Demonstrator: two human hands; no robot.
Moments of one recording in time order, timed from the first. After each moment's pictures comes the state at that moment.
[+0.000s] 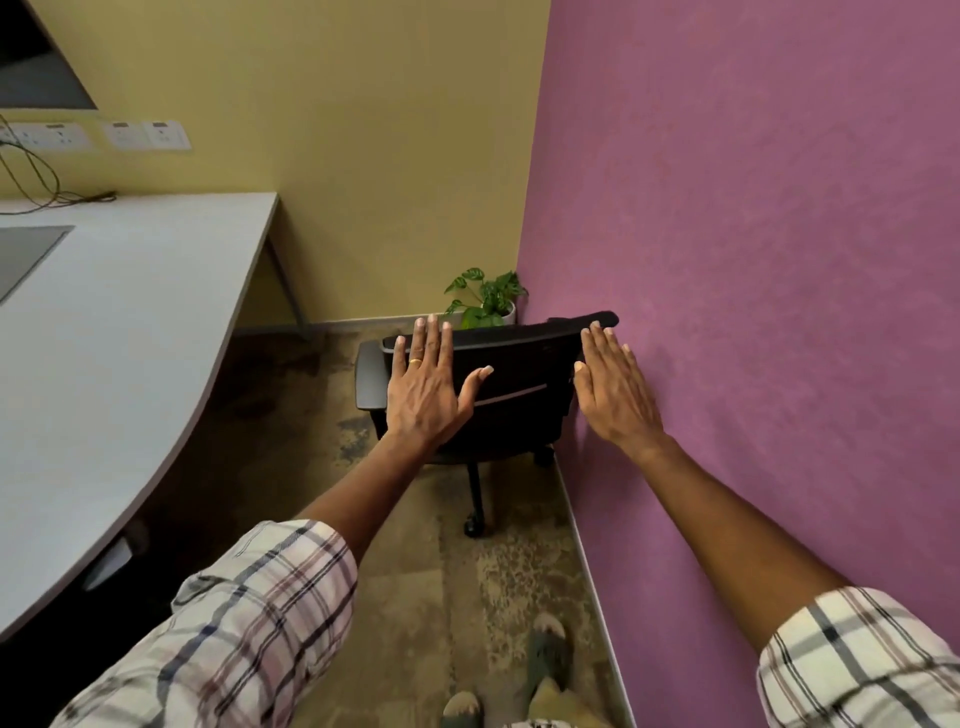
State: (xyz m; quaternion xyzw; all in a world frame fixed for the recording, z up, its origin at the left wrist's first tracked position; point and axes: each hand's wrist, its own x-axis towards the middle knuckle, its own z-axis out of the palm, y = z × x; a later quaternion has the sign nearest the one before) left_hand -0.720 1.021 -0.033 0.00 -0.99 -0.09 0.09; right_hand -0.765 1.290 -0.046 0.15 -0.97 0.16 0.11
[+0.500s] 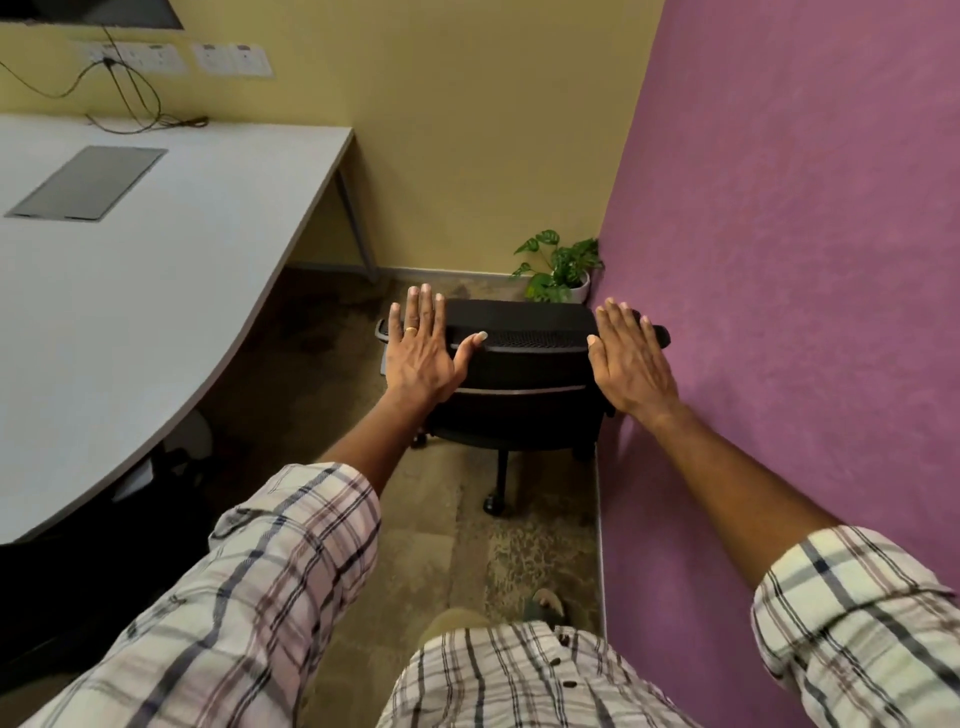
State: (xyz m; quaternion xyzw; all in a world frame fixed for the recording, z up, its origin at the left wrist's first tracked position) left_hand -0.829 1.022 -0.061 0.16 -0.99 -0.02 -0.03; right_hand -0.937 1.297 -0.095 0.25 -0.96 0.12 0.03
